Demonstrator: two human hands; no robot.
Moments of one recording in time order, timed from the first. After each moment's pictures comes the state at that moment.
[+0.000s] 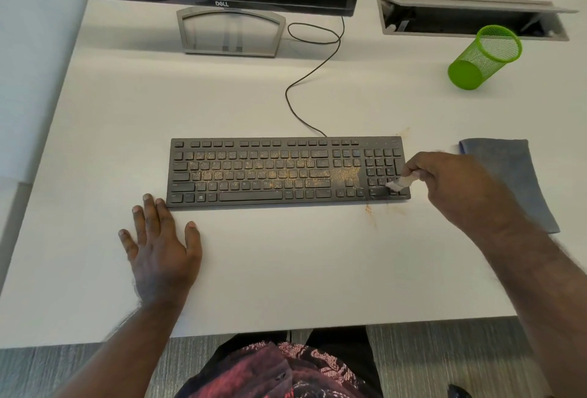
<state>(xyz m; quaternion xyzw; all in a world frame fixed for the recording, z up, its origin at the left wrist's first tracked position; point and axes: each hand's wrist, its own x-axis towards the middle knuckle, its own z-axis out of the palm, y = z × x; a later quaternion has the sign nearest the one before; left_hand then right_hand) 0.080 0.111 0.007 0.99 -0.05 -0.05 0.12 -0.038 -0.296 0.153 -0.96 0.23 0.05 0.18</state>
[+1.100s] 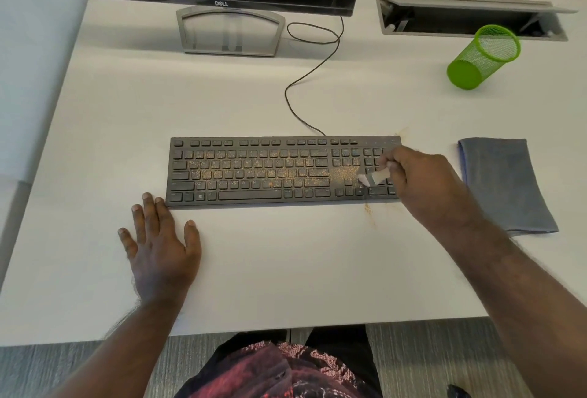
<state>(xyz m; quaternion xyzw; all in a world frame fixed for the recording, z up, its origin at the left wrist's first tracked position) 0.080 0.111 0.006 0.99 -0.05 -0.05 0.12 -0.021 -0.263 0.148 -0.95 0.23 -0.01 0.20</state>
